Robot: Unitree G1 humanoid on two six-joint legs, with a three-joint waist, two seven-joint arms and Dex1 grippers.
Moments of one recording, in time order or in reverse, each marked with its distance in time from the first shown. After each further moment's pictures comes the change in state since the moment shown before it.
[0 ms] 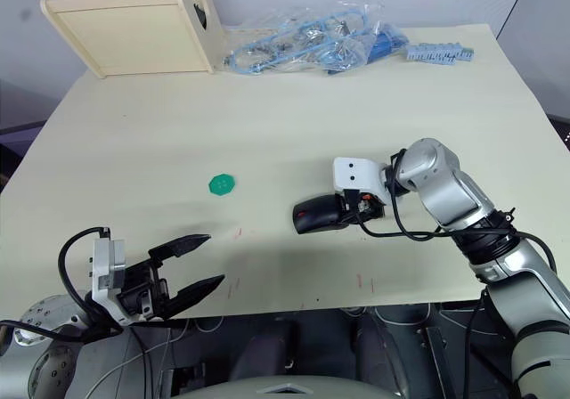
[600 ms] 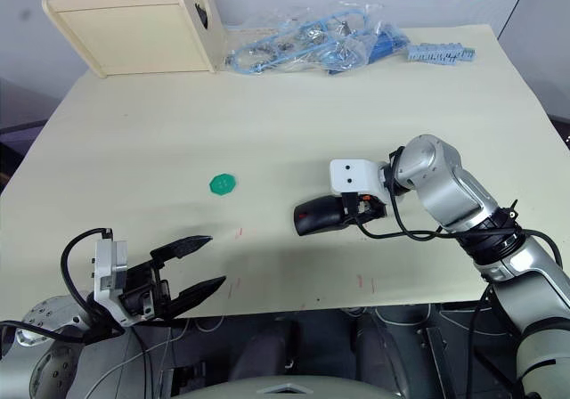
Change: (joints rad) left arm 0.002 0.000 -0.010 0.000 0.000 0.000 0.001; right arm -0.024 -0.037 0.043 -0.069 -0.031 0.045 0.015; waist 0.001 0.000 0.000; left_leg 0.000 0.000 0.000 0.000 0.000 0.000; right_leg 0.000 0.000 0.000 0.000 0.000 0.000
